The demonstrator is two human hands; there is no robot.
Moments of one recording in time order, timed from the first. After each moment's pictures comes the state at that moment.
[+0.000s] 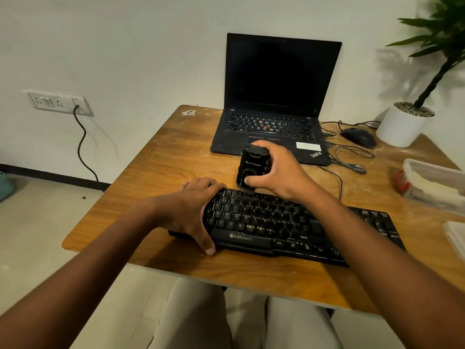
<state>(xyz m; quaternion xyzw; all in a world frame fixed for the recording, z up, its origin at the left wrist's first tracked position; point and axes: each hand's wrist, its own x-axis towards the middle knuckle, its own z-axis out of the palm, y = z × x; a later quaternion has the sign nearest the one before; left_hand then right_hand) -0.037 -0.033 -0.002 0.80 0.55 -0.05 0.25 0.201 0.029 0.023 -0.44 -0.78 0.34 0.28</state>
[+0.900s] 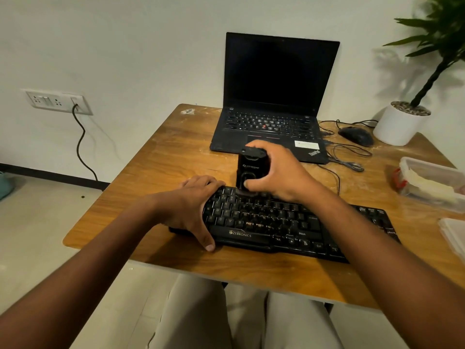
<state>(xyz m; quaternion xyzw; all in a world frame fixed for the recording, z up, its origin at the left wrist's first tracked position) -0.036 -0.033 -0.004 0.79 0.55 -0.05 0.25 0.200 0.013 0.034 -0.44 -0.81 0.31 0.25</state>
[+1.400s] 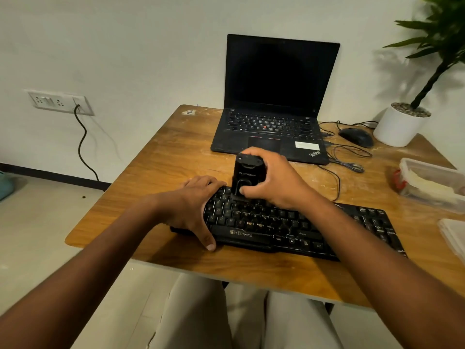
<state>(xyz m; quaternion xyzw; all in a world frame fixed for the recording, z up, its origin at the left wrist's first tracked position) -0.036 -0.034 -0.002 0.79 0.55 -0.04 0.26 0.196 0.005 0.025 -0.41 -0.81 0.32 0.25</state>
